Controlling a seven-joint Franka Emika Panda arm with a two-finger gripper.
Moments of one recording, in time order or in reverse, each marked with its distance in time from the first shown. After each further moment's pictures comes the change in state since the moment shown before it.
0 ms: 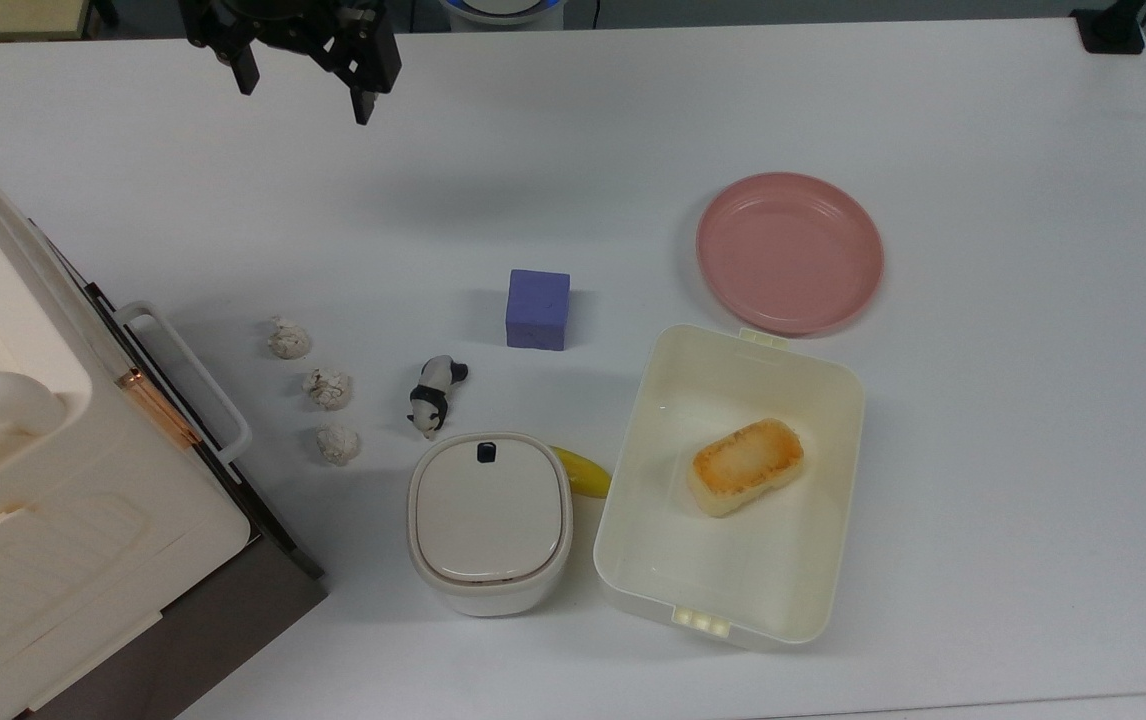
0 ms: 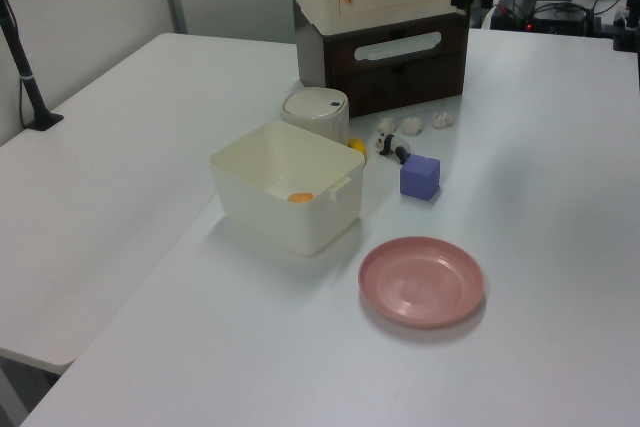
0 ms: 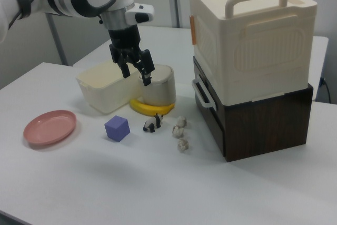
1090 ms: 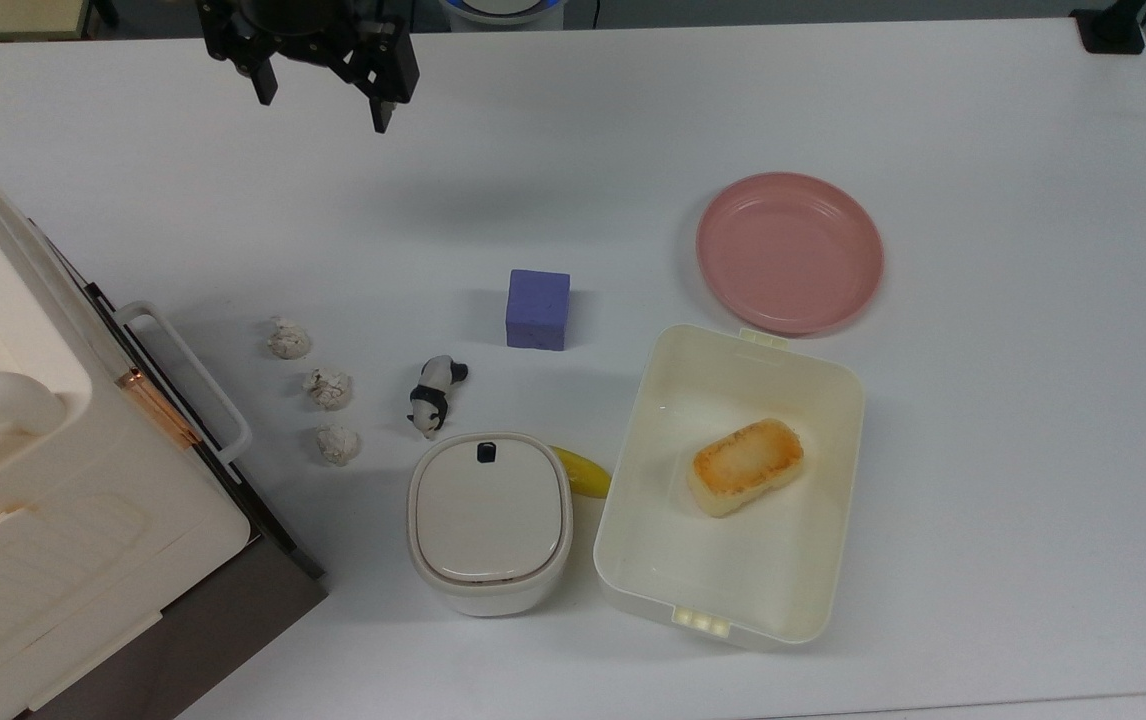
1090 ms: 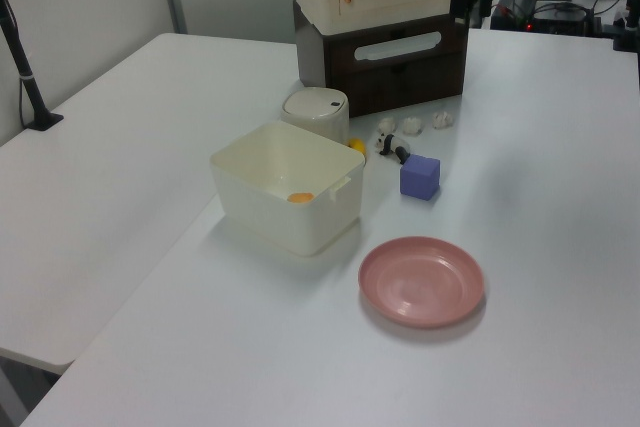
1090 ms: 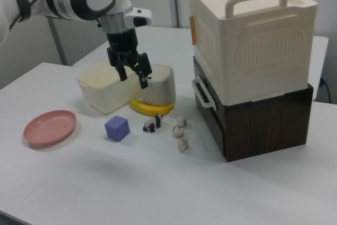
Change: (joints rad) arm 0.015 0.006 0.004 -0.017 0.000 0.000 -0.001
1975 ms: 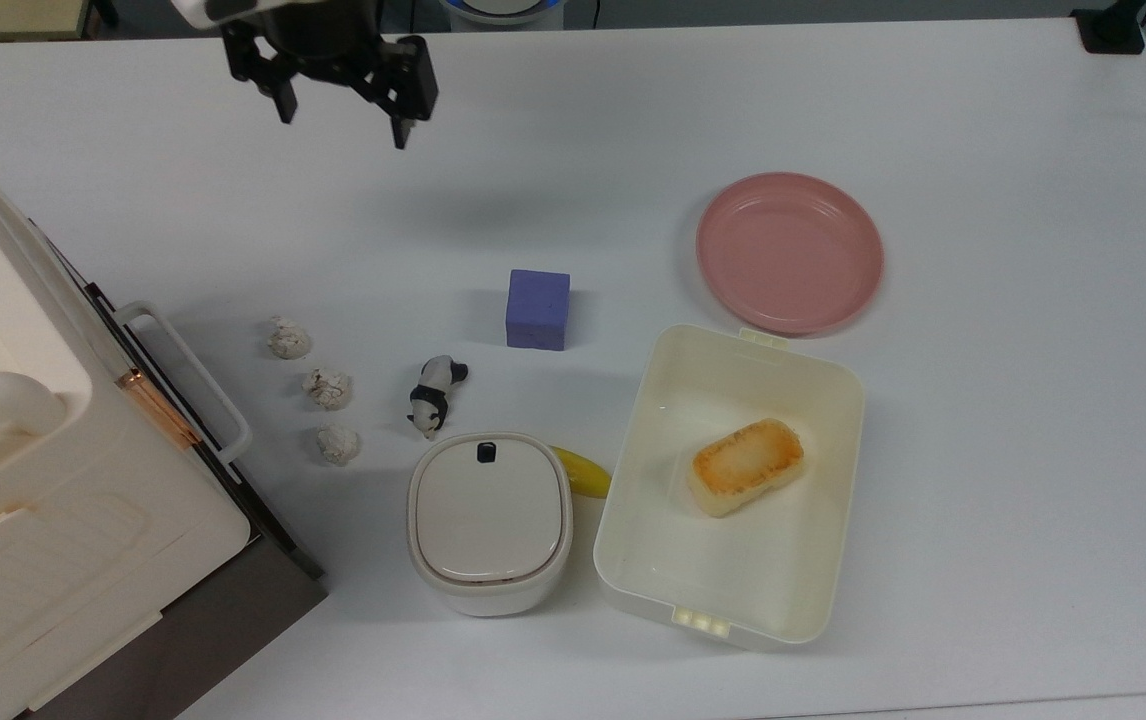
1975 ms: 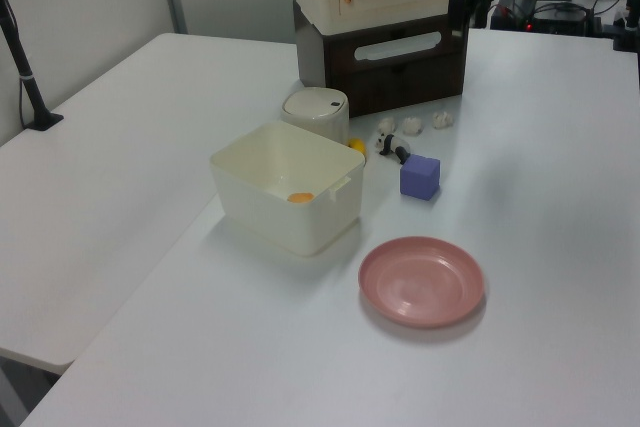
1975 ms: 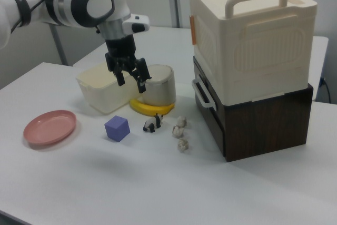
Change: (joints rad) arm 0.024 0.003 0.002 -0.050 0.000 0.046 -0.002
